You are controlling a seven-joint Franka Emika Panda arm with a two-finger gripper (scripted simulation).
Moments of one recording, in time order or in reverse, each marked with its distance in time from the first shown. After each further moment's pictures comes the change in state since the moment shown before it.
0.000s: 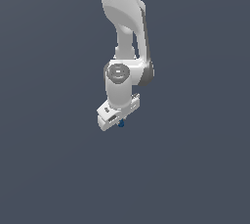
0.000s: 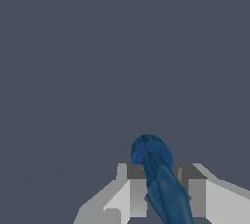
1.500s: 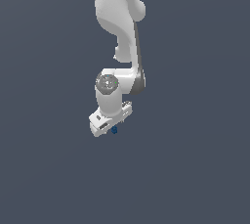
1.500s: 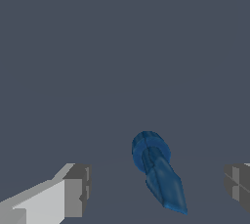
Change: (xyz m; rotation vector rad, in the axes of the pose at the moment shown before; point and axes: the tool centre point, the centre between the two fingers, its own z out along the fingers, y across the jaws) arm -0.009 0.035 0.030 0.001 0.000 0.000
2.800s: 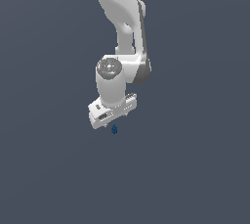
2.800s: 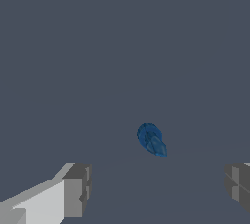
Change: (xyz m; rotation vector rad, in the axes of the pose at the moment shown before) arm 0.005 -0.010 -0.057 0.000 -0.001 0.115
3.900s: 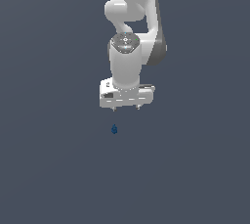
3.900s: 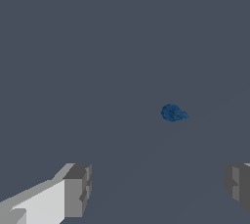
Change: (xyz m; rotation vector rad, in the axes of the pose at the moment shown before) arm 0.006 -0.052 -0.061 0.014 0.000 0.454
